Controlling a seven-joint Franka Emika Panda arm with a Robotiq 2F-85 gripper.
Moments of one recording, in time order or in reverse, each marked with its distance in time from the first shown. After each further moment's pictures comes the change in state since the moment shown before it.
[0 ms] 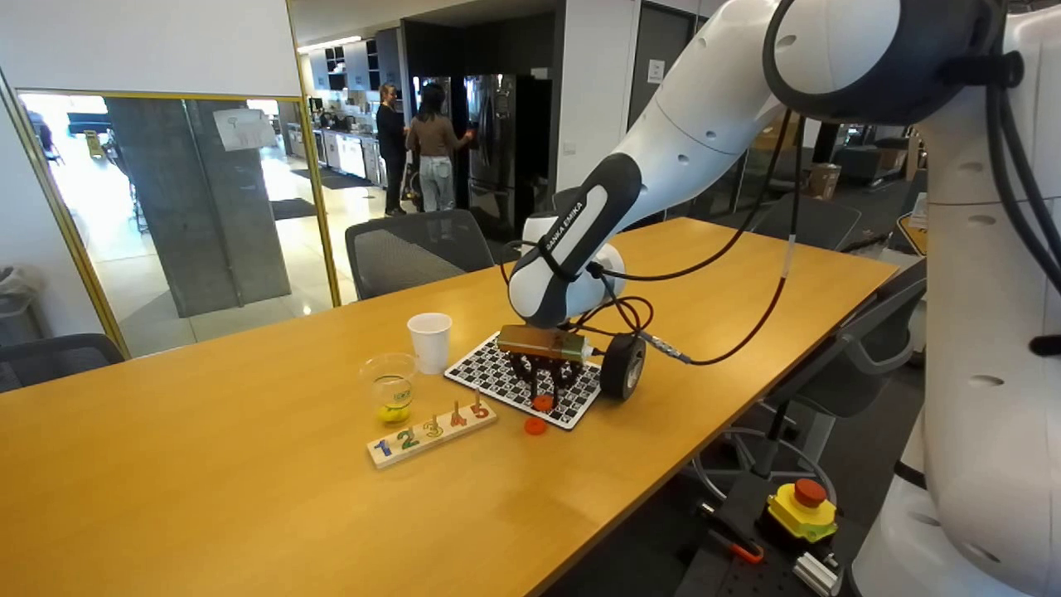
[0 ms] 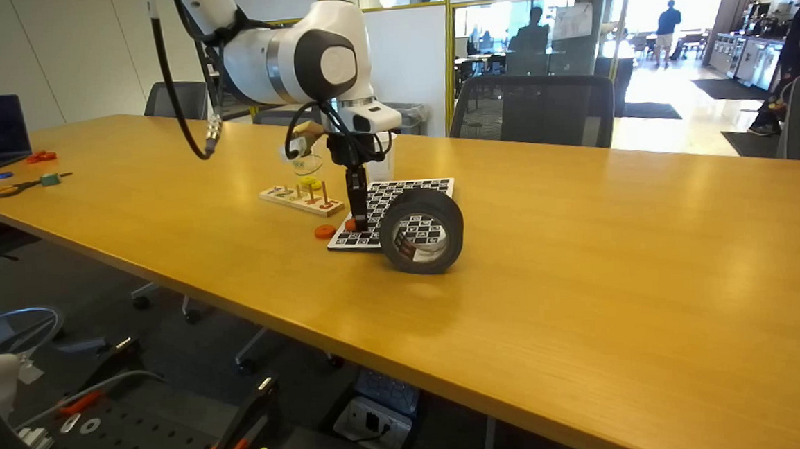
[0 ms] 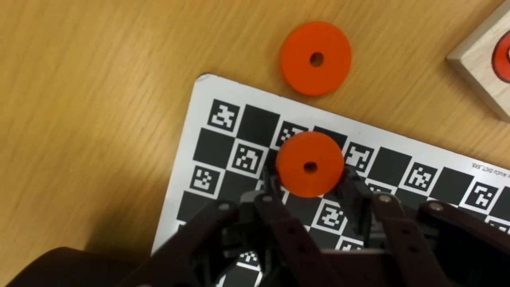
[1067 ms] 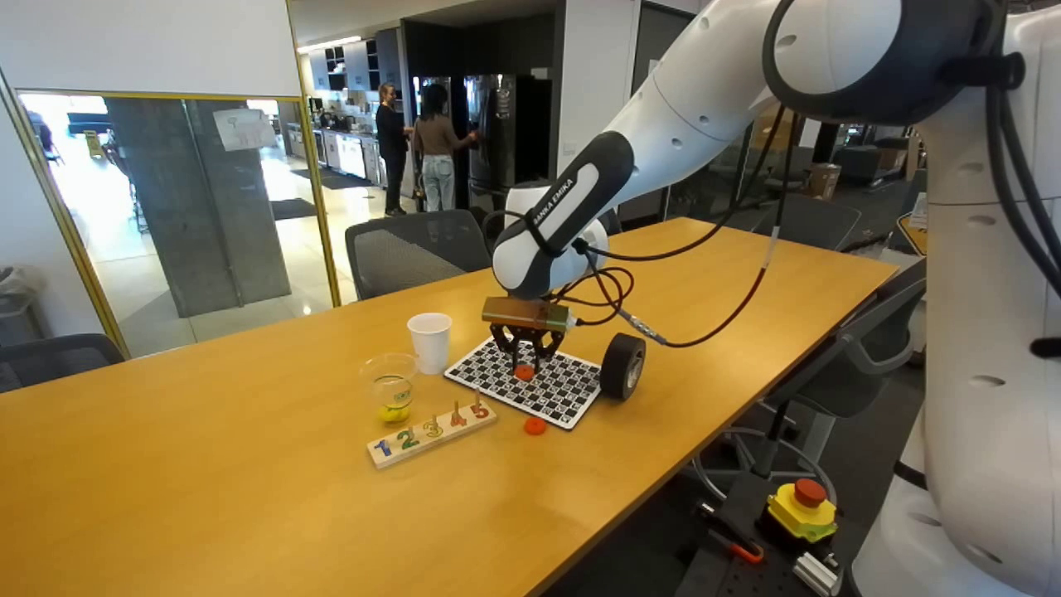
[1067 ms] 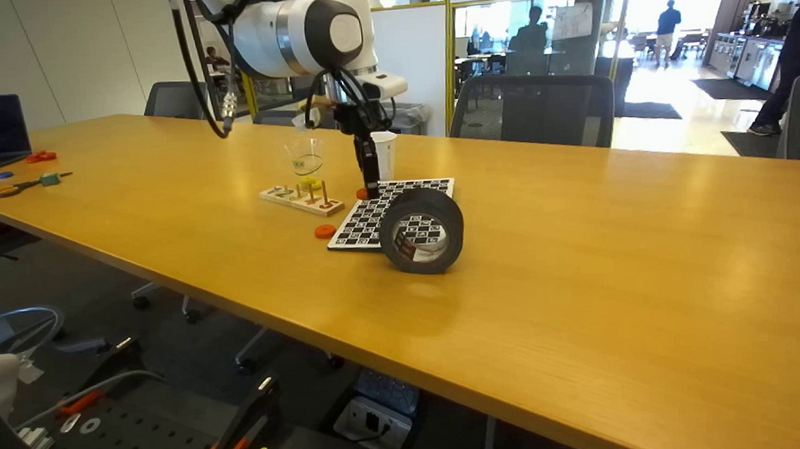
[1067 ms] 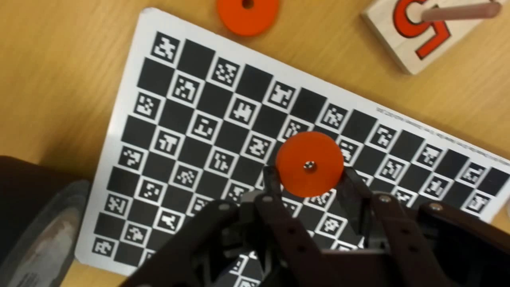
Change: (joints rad) arm 0.008 0.001 0.002 0.128 -0.044 -0.049 -0.035
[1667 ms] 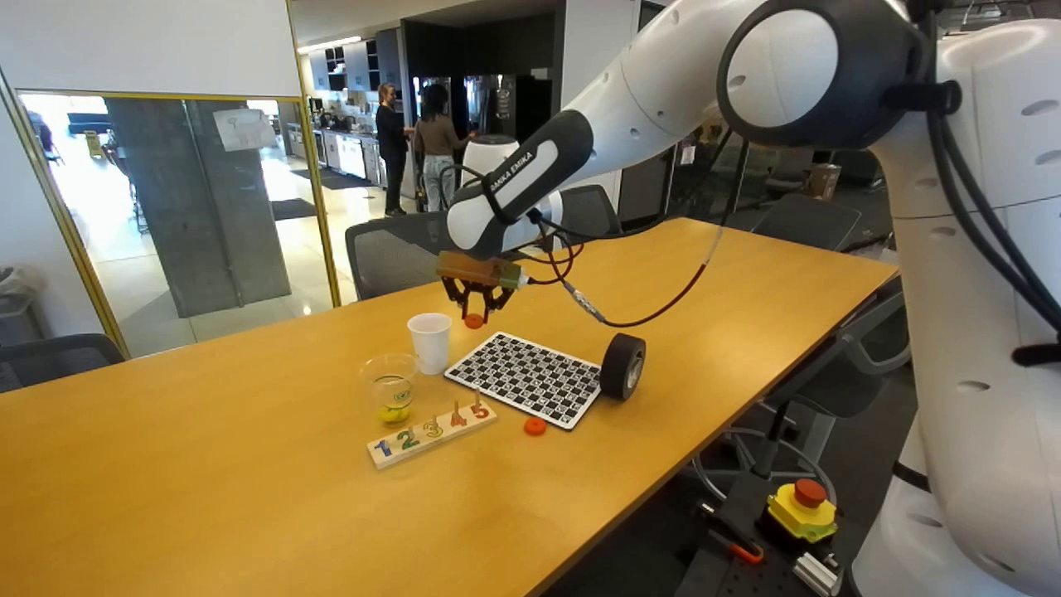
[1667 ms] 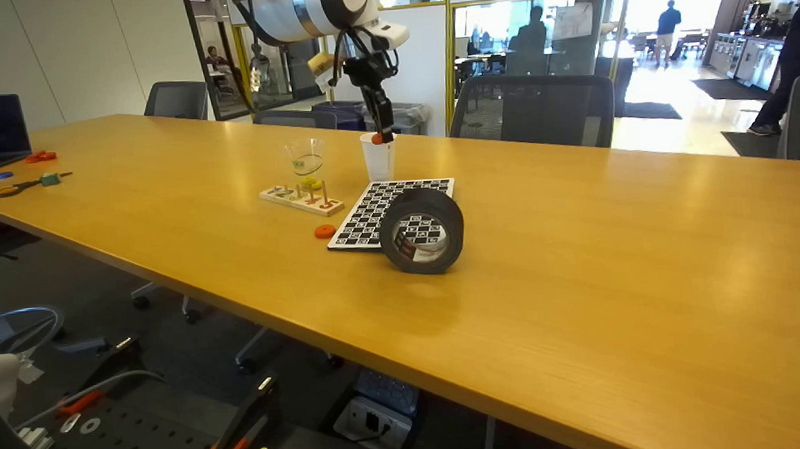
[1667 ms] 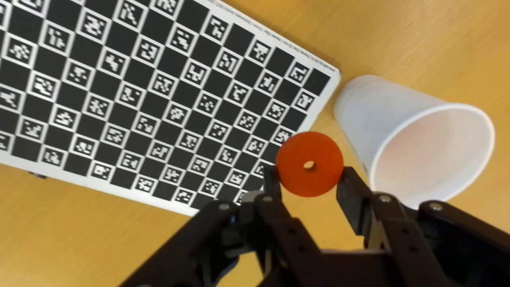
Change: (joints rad) arm 0.030 0.110 0.013 0.314 -0.024 -0.014 -0.035
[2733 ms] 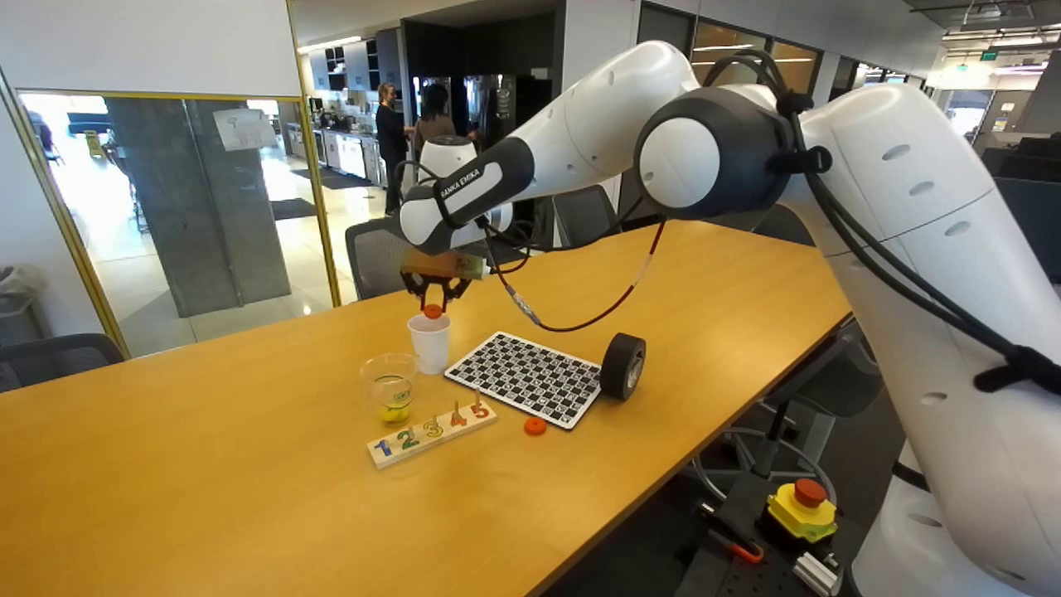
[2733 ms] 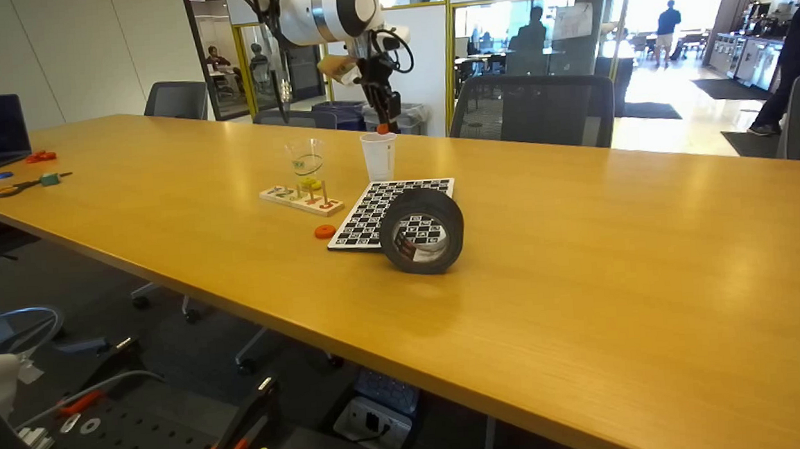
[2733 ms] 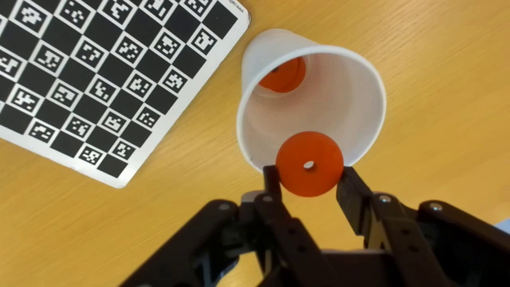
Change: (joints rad) arm -0.001 0.264 0.031 0.409 0.042 -0.094 -0.197
